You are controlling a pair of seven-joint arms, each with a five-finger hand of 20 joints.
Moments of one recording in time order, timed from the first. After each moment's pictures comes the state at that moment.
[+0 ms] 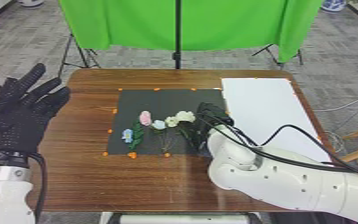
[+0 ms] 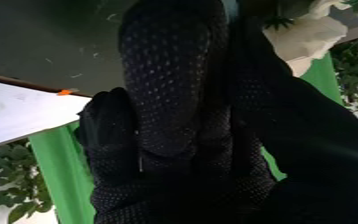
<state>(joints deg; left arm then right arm) 131.8 -50.5 -104.9 -135.8 24.7 18.0 19.7 -42.4 -52.1 6.4 -102.0 -104.3 18.7 58.2</state>
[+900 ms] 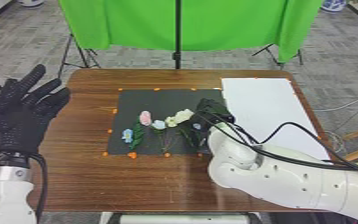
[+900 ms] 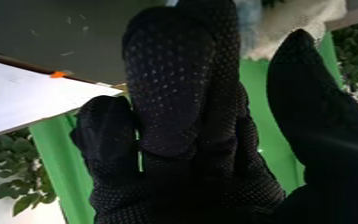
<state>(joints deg) 131.6 -51.0 -104.5 -135.7 24.8 18.6 19.5 -41.2 -51.8 5.7 -102.6 -105.7 20.6 59.2</state>
